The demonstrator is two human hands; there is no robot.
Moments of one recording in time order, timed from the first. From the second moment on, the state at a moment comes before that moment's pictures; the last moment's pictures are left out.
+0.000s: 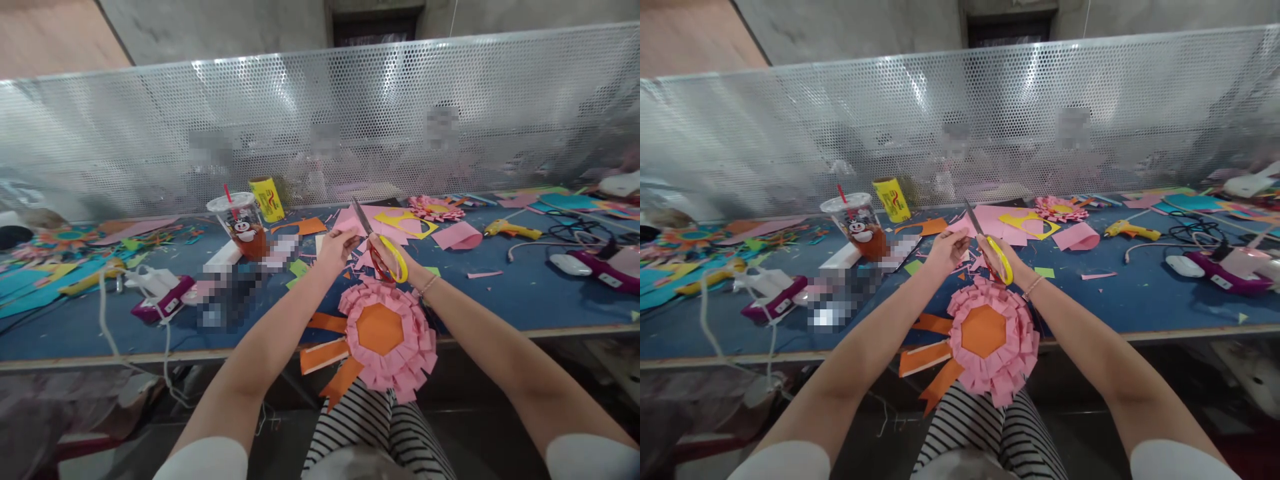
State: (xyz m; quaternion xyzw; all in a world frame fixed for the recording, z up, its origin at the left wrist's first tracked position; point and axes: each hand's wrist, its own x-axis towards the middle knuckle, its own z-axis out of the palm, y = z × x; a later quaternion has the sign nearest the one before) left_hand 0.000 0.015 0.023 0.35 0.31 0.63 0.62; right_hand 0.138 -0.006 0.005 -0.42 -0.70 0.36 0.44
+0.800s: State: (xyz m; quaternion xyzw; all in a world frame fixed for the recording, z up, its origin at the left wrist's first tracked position) left_hand 0.000 0.026 0.006 0.49 0.41 0.60 0.49; right_hand 0.175 -0.008 0.021 -0.37 -0.89 0.25 -0.02
